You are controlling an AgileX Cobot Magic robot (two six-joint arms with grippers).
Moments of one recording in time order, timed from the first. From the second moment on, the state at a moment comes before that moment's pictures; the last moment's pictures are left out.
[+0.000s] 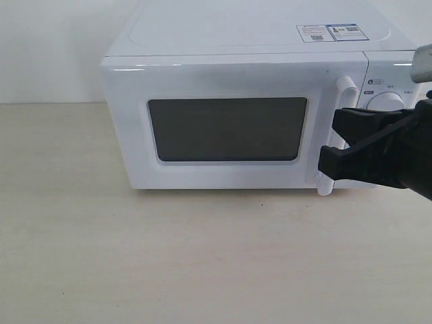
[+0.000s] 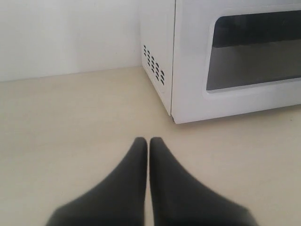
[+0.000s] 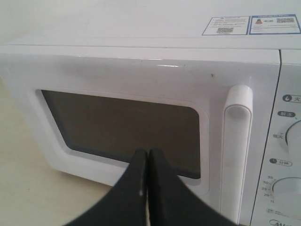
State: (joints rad) left arm -0.10 0.00 0.00 -0.03 0.28 0.05; right arm 0.57 1.00 -0.40 0.67 -0.39 -0.43
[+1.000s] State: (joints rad) left arm -0.10 0.00 0.00 -0.03 0.28 0.05; right arm 0.57 1.00 -0.40 0.67 -0.40 -0.51
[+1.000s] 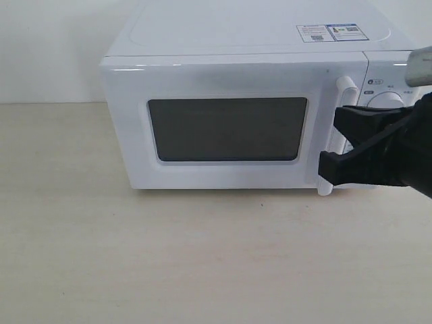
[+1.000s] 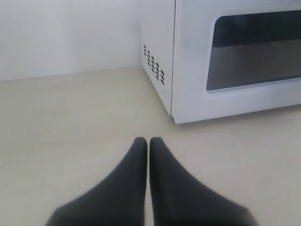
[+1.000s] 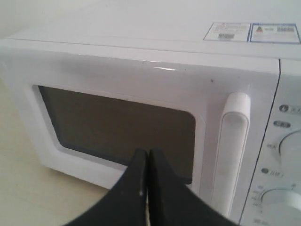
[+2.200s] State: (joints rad) left arm -0.10 0.00 0.00 -0.03 0.28 0.05; right arm 0.12 0.01 0.00 0.73 -0.12 -0.63
